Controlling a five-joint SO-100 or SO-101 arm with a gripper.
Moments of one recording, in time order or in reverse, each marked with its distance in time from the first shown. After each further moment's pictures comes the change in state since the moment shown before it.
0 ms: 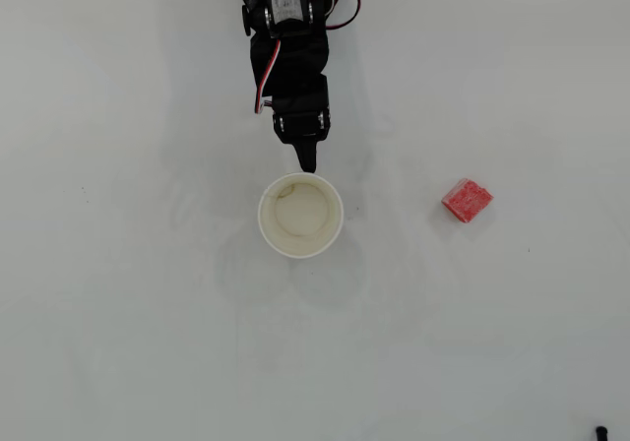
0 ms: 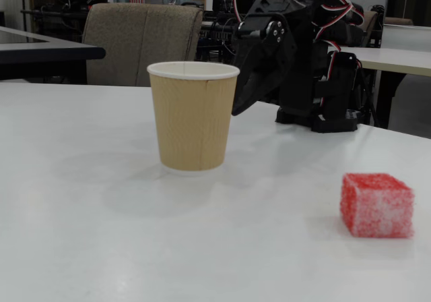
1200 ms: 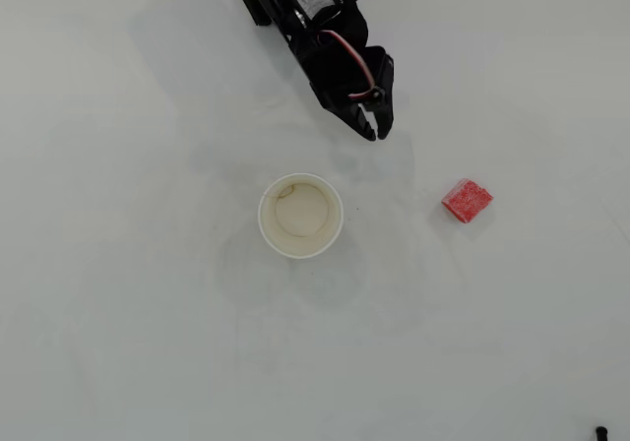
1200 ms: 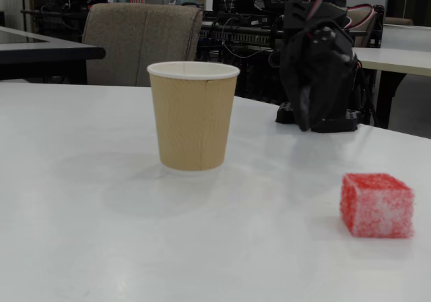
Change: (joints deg) arm -27.8 0.0 0.0 5.7 -62.6
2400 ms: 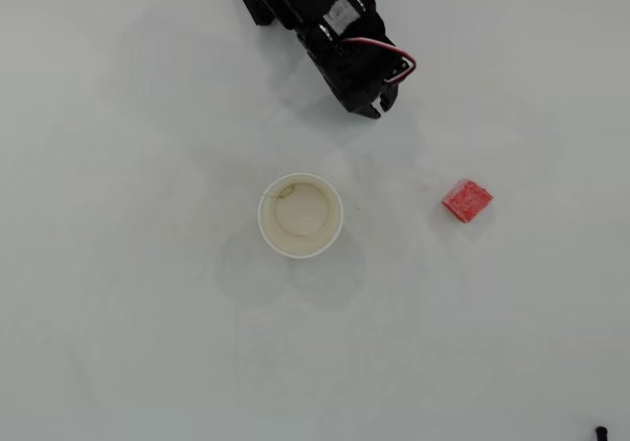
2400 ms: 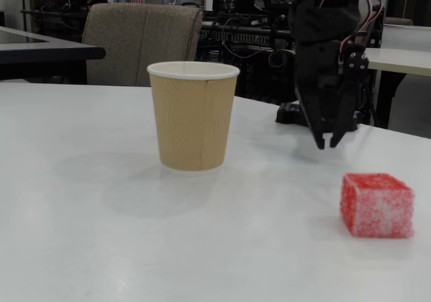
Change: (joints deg) arm -6.5 -31.8 -12.8 -4.1 -27.3
